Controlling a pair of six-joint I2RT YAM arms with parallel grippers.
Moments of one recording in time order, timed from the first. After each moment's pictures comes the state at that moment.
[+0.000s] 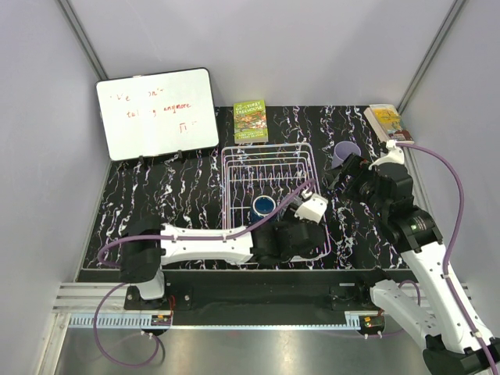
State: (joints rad) left arm -1.40 1.72 1.32 -0.37 -0.64 -0.54; right arm 0.33 0.77 0.97 -0.60 0.06 0.65
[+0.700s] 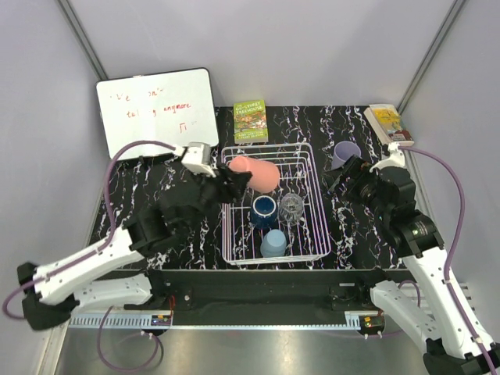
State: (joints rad) left arm -1.12 0.96 1.03 -0.20 -0.57 -0.51; right arm 0.33 0.73 0.95 -0.58 0.03 0.67
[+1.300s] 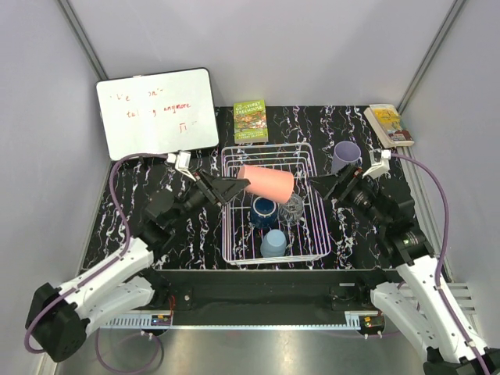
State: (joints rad) left arm -0.66 0.85 0.52 0.48 0.21 -0.93; right arm 0.33 0.64 0.75 -0.26 -0.26 0.80
